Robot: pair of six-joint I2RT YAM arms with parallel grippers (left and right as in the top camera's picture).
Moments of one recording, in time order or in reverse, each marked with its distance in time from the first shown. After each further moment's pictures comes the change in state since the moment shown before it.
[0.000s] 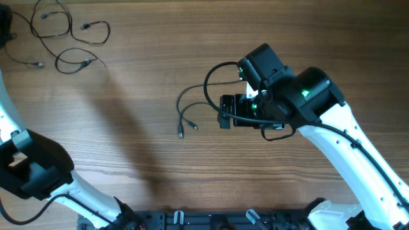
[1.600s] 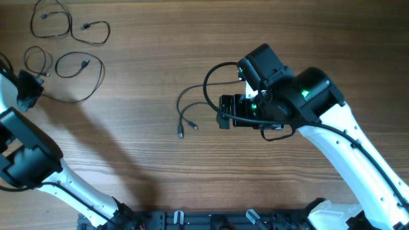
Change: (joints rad) left arm 0.089 0.166 -0.340 -0.100 -0.340 0.252; right arm 0.002 0.000 0.000 0.005 -0.011 0.000
